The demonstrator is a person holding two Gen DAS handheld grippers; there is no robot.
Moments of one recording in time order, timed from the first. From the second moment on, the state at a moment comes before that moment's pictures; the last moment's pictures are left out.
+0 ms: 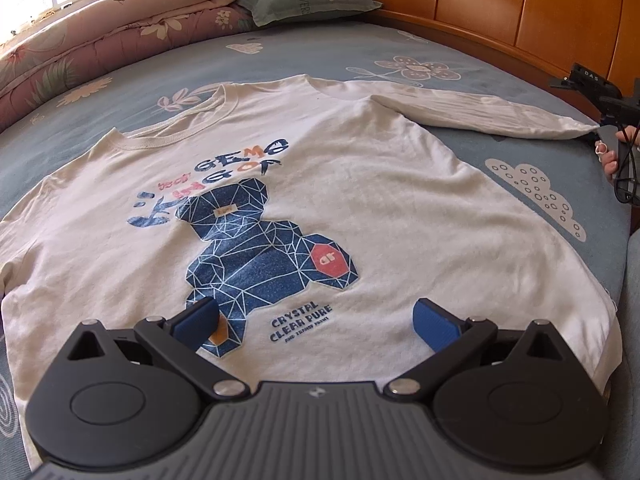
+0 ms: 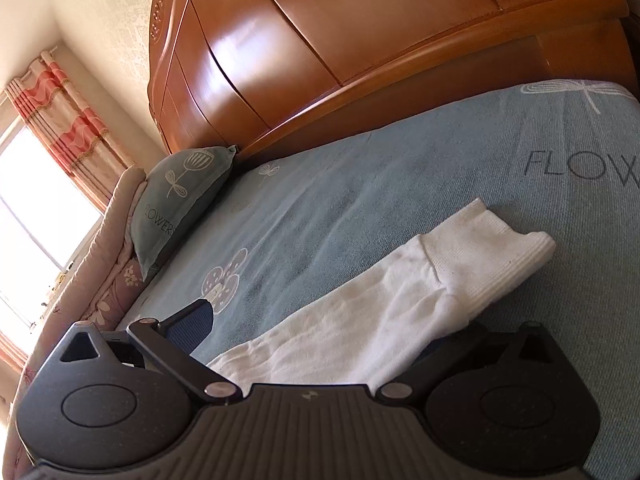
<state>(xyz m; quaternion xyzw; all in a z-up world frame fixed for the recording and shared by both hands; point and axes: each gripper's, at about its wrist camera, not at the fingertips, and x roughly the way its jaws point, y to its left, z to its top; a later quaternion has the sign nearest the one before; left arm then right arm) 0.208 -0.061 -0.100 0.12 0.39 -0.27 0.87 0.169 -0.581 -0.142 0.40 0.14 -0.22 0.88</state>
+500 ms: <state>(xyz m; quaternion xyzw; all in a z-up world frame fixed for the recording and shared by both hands) 0.210 -0.057 -0.100 0.12 0.39 -0.27 0.87 0.183 -0.562 -0.119 0.37 0.12 -0.15 0.91</state>
